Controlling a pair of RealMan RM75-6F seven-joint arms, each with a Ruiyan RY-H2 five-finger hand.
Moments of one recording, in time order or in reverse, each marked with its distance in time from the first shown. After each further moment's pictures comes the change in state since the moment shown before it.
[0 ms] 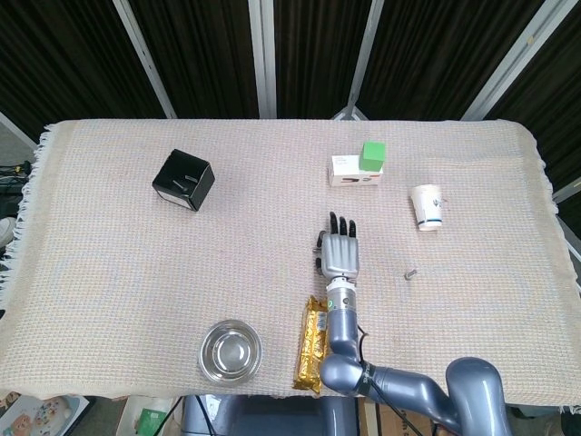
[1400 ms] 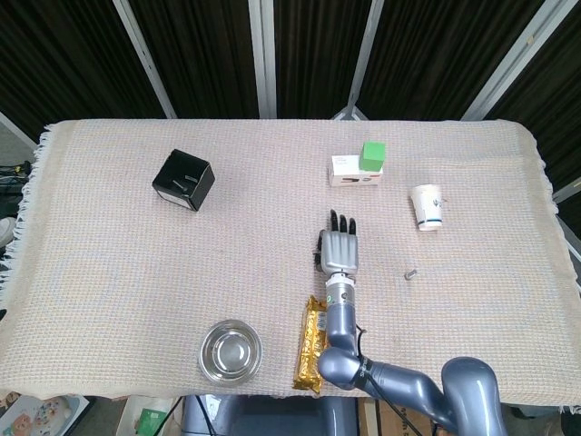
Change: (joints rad) left arm -0.002 -0.003 -0.001 -0.003 -0.004 0.000 0.014; right arm 0.018 -0.020 0.038 0.068 0.015 -0.045 -0.020
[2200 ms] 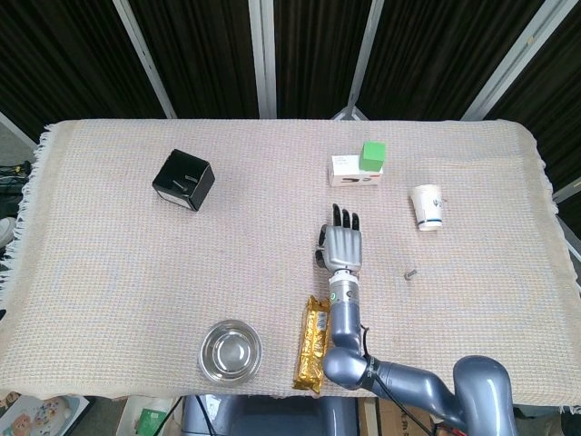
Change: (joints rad) left arm 0.001 0.001 0.001 -0.001 0.002 0.002 -0.003; right arm -0.021 0.057 0.016 -0.103 -0.016 0.034 0.024
